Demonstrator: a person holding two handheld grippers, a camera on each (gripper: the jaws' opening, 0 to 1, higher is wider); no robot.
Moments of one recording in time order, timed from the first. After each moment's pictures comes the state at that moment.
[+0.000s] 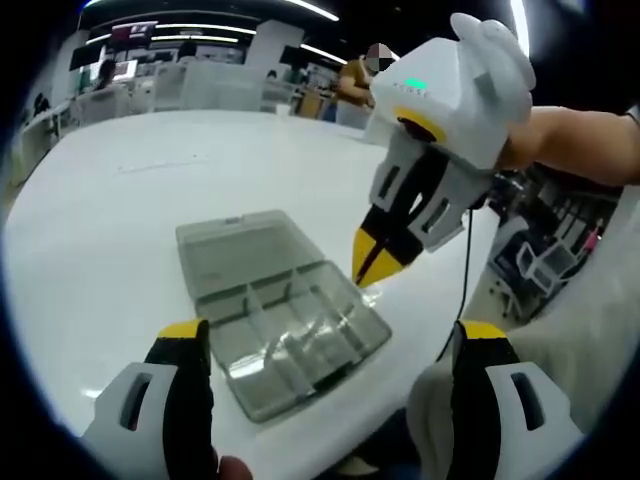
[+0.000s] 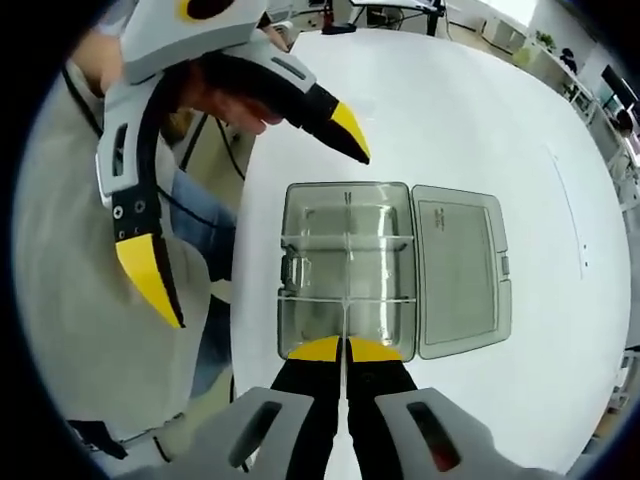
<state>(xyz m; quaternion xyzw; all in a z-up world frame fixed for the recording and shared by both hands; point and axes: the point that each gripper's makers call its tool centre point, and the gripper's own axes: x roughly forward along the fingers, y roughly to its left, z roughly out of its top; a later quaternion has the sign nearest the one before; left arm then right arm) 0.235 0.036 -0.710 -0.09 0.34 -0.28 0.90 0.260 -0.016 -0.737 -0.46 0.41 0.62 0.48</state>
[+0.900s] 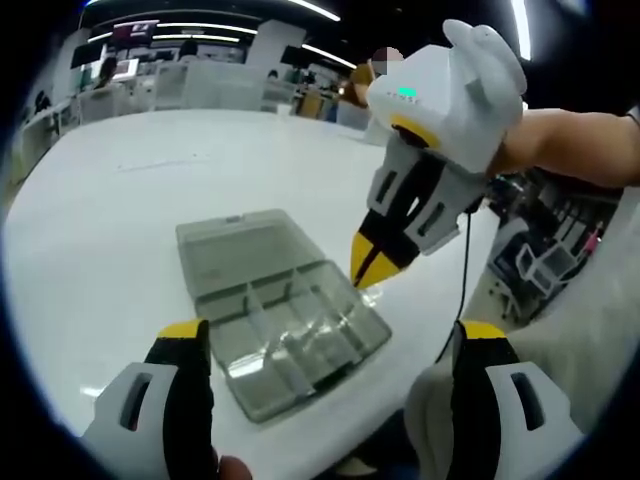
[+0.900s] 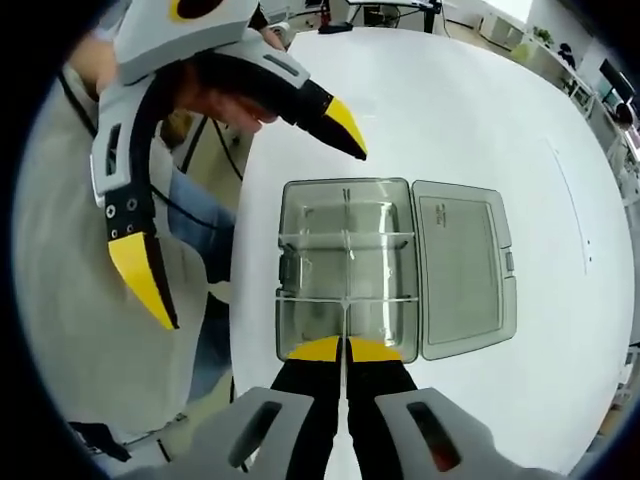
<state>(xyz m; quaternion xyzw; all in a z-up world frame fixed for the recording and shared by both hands) 0.235 0.036 -0.711 -0.09 0.34 -0.28 0.89 0.260 -0.016 -0.743 -0.46 0.41 0.62 0.48</state>
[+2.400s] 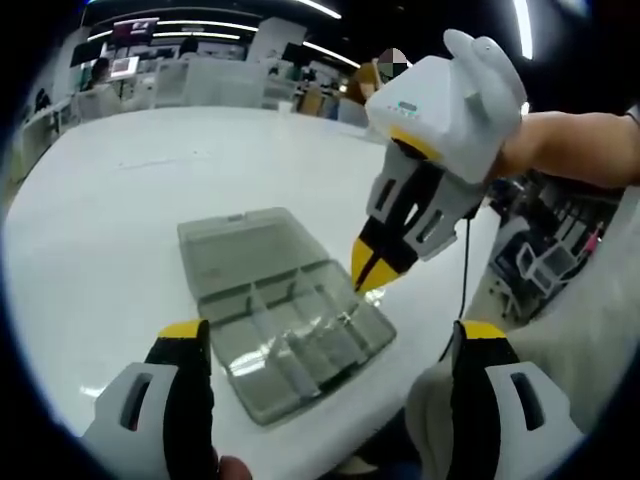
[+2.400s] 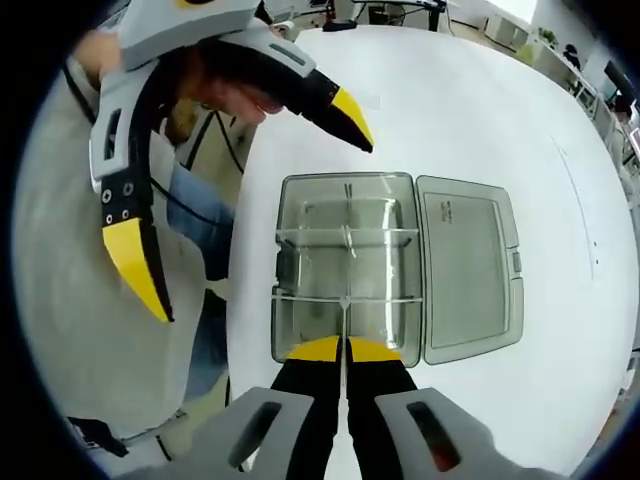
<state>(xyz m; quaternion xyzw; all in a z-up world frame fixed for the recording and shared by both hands) 0.239 0.039 -0.713 -0.09 0.34 -0.28 0.89 0.262 -0.016 -0.752 -0.46 0.41 0.63 0.47</state>
